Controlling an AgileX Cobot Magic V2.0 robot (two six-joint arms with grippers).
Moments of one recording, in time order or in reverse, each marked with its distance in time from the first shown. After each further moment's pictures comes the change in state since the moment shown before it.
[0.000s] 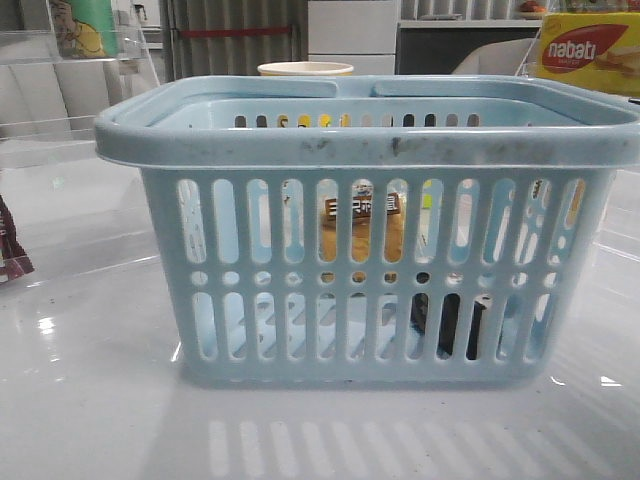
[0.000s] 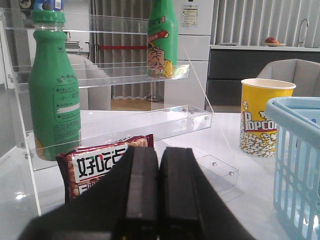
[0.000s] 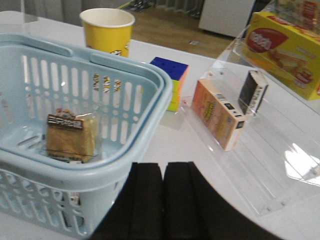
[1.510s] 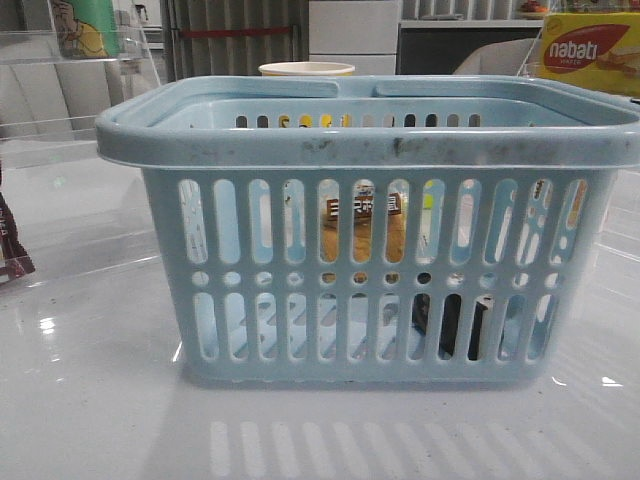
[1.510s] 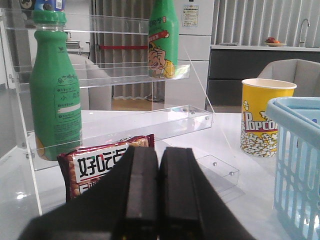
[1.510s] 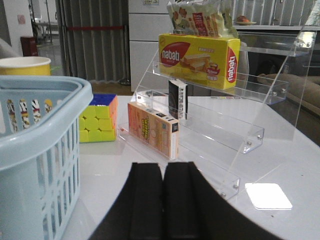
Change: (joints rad) left arm 0.000 0.000 0.000 0.000 0.000 0.000; right arm -0.077 -0.349 0.428 -0.316 -0.372 0.466
